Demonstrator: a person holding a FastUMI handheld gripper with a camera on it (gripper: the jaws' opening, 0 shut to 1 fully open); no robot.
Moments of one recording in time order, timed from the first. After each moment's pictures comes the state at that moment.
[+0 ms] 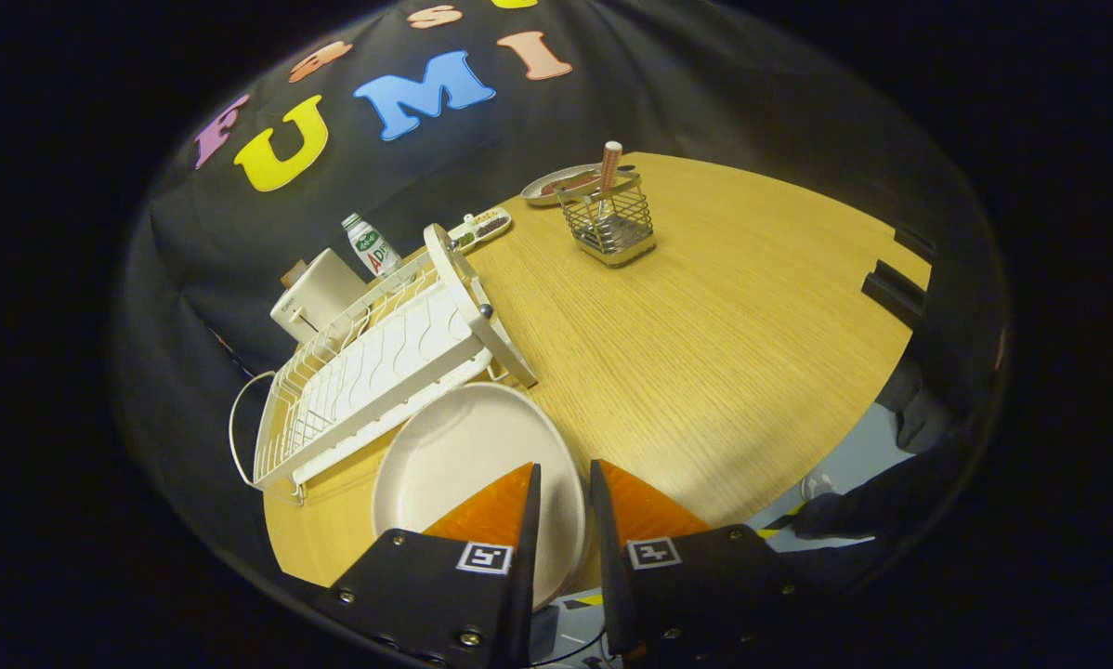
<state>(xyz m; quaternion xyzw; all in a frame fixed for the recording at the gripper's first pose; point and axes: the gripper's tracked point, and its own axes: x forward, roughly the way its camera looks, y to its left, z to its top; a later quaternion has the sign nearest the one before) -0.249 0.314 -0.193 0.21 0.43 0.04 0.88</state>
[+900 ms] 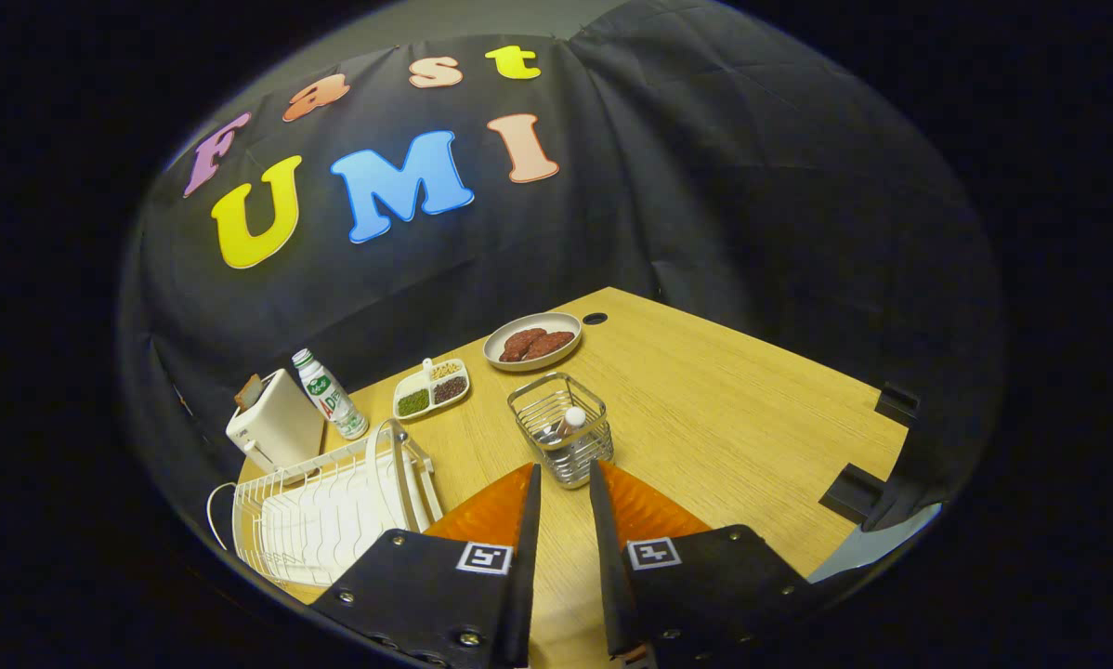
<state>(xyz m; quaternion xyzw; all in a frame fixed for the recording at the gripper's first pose) -0.074 0.210 -0.117 0.17 0.27 -0.05 0.95</state>
